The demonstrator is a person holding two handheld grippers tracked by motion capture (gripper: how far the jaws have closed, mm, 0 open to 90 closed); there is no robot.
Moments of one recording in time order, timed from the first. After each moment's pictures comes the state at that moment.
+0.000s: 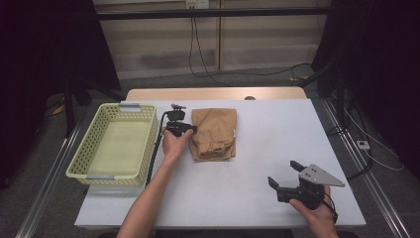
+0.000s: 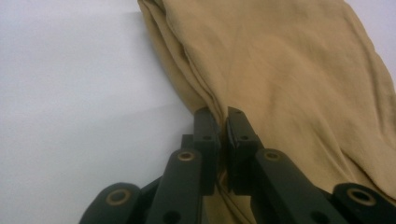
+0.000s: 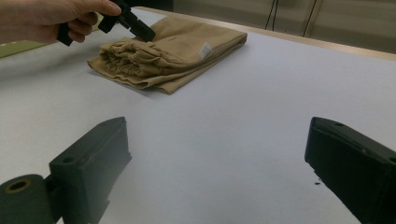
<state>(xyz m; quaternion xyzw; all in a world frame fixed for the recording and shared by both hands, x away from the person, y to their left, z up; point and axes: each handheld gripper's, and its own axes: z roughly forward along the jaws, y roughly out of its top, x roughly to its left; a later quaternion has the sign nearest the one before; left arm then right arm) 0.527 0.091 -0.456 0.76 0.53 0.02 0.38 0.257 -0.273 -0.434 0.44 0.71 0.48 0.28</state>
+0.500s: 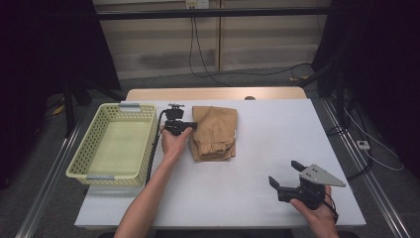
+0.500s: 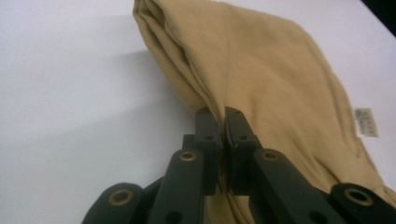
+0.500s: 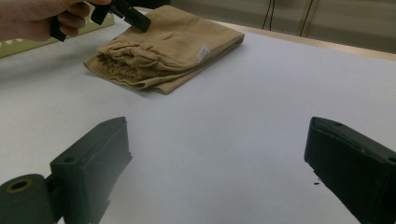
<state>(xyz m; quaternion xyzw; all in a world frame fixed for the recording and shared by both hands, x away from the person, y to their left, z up) 0.517 0.095 -0.440 0.75 0.50 0.04 0.43 0.256 -0.275 -0.434 0.44 0.71 0.47 0.29</state>
